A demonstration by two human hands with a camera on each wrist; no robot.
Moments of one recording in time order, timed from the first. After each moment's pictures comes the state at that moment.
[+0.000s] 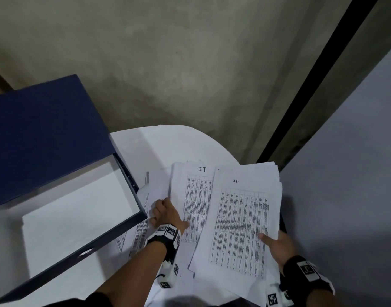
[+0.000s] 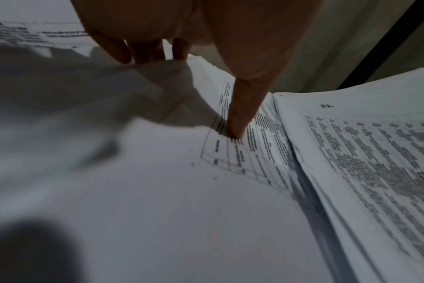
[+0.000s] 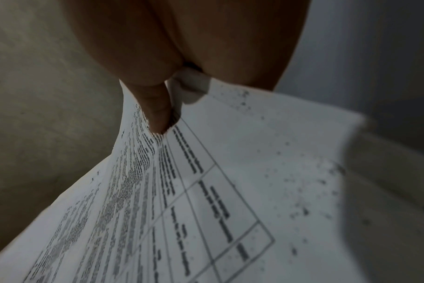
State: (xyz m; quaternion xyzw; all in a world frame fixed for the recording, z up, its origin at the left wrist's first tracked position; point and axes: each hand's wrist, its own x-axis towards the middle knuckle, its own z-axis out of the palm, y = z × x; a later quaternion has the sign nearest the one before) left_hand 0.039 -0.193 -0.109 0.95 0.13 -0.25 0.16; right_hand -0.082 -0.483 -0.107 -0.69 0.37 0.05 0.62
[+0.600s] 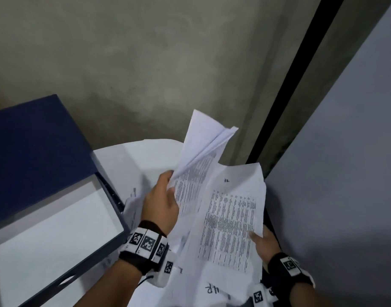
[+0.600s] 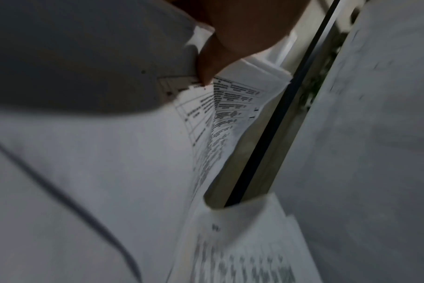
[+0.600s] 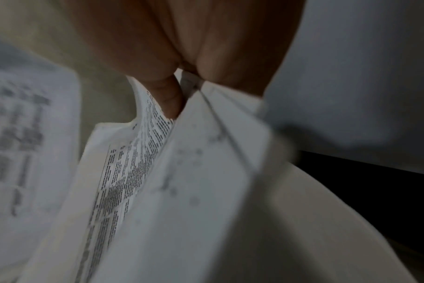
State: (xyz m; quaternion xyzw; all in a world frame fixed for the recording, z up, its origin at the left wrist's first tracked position) left_hand 0.042 -0.205 0.053 0.90 -0.04 0.03 0.43; right_hand -0.060 -0.474 -0.086 -0.67 0.39 0.03 0.63
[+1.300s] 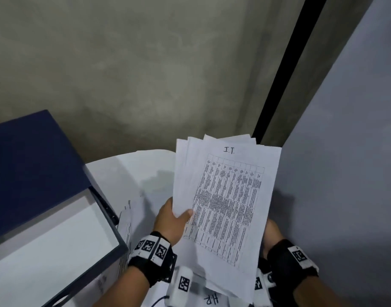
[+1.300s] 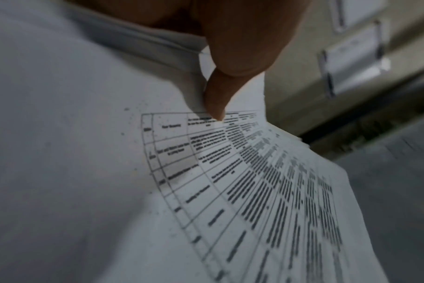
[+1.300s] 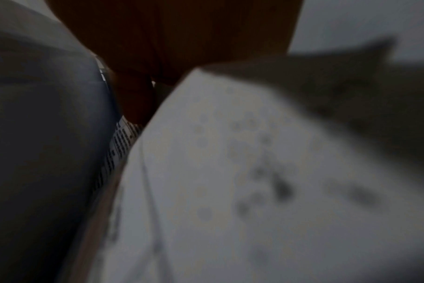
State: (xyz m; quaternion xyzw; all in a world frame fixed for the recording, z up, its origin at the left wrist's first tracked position) left_hand 0.053 -0.225 0.005 0.81 0.02 -0.19 0.55; right_hand -0.030 -0.455 0.018 -0.54 0.35 0.02 0.77
